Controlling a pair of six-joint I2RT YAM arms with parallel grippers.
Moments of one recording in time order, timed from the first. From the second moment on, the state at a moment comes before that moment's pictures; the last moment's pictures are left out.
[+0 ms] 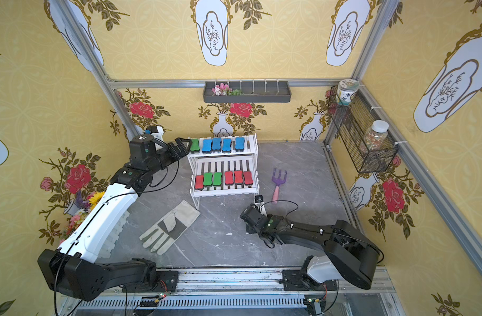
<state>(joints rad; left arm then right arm) -0.26 1.30 1.29 -0.37 0.14 -0.67 0.91 1.34 0.61 -0.32 0.40 0.74</state>
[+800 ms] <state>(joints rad) -0.56 1.74 1.98 -0.68 0.03 -0.48 0.66 1.21 0.85 -0.51 0.36 0.57</state>
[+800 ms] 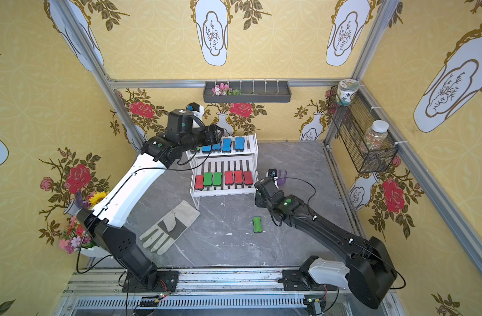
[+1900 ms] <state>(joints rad) -0.75 2.12 2.42 -0.93 -0.27 -0.36 0.57 1.07 0.75 -0.53 0.29 0.57</state>
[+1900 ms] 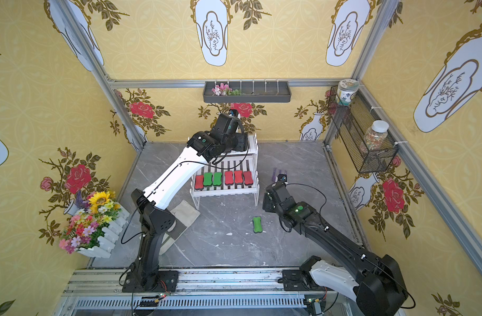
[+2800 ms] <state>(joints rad) -0.77 2.18 2.45 -0.95 -0.36 -0.33 0.54 1.04 0.75 -0.53 0.27 0.55</state>
